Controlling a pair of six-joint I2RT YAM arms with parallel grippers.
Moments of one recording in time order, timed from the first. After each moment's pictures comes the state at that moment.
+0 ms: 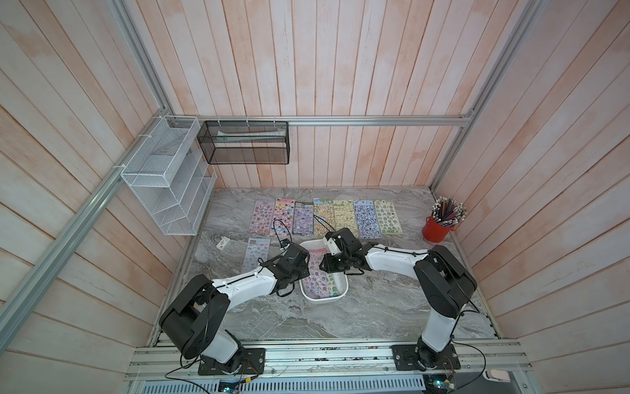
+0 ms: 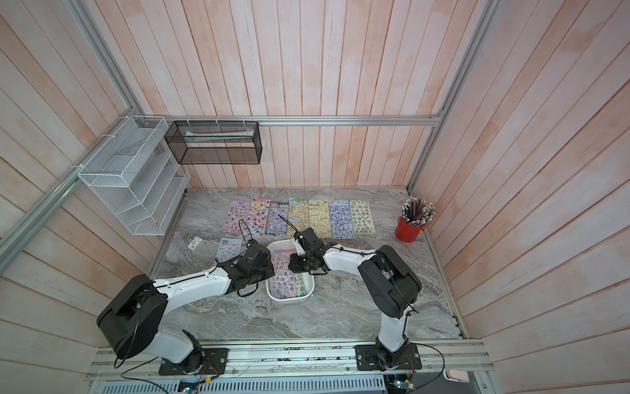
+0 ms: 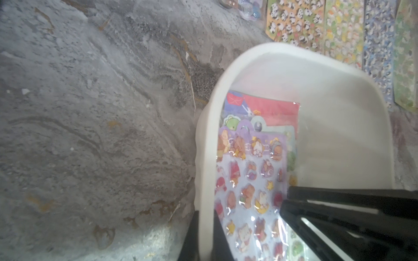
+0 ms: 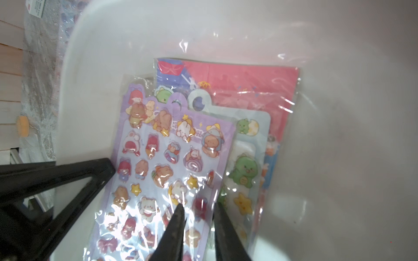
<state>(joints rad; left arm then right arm) -0.69 1.51 0.75 -0.18 -0.14 -0.89 0.74 1.83 1.06 -0.22 -0.28 0.52</state>
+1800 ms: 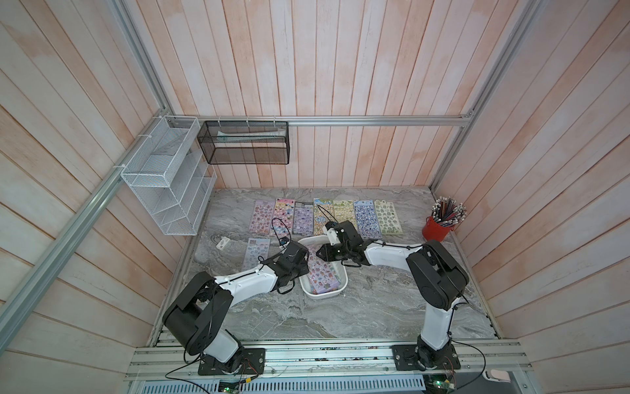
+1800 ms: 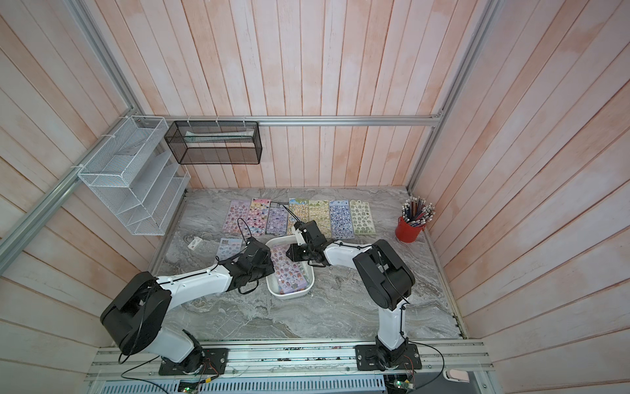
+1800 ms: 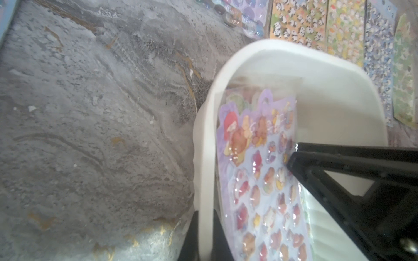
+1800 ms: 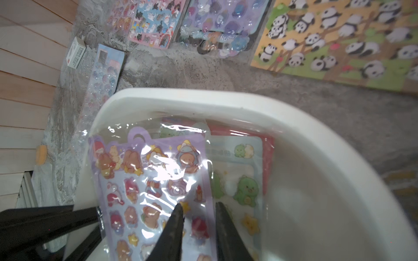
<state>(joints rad) -0.67 1.55 0.77 -0.16 -0.15 -0.89 0.67 1.90 1.07 0.01 -0.35 0.49</state>
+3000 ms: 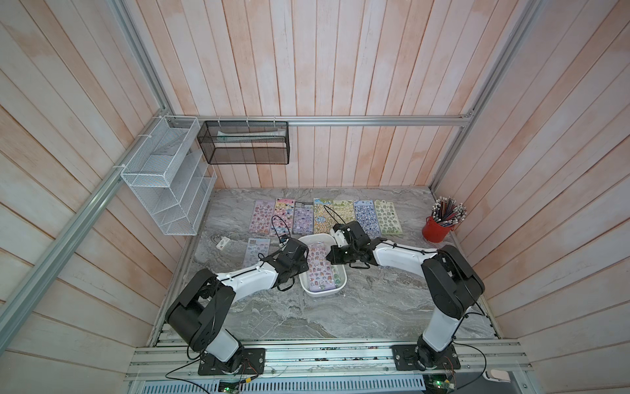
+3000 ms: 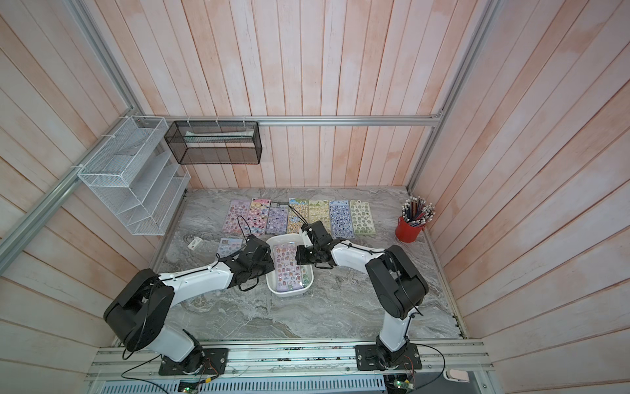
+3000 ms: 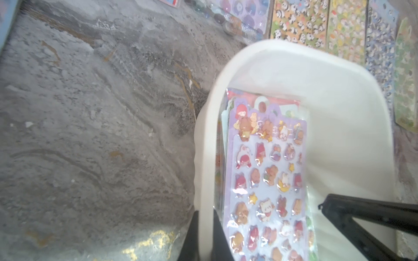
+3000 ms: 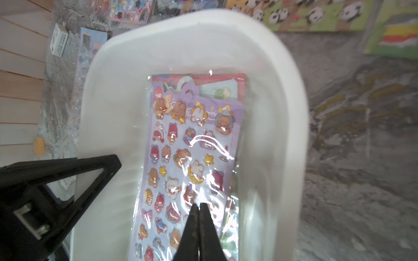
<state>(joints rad) -0.64 1.57 0.79 -0.16 -0.14 -0.87 0.65 1.79 1.07 -0.21 -0.29 0.49</state>
